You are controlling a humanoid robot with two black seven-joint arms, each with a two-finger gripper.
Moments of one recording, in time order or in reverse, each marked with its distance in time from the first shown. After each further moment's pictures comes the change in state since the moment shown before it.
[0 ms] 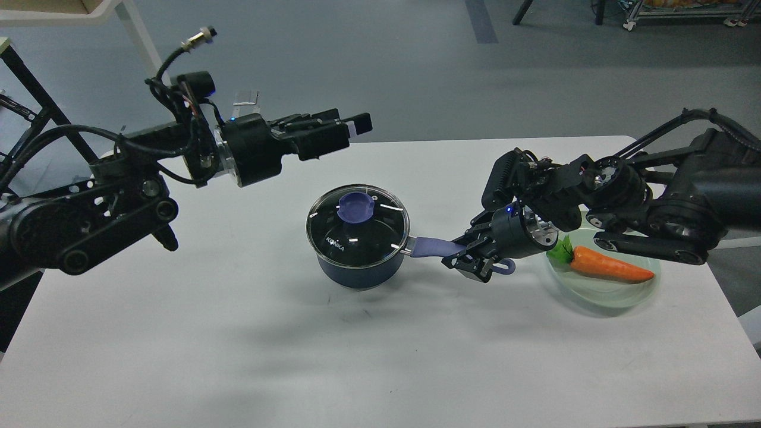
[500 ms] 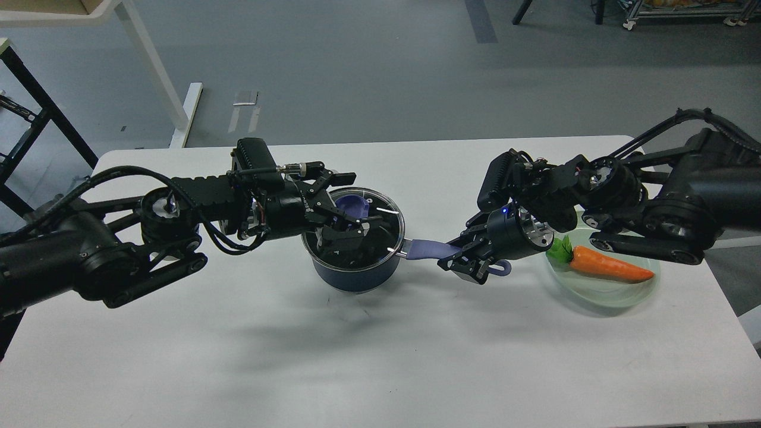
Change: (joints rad) left arm -0.032 -0.071 0.241 0.123 0.361 0.193 0.011; right arm 0.002 0.010 0.003 0.004 0.001 0.000 0.006
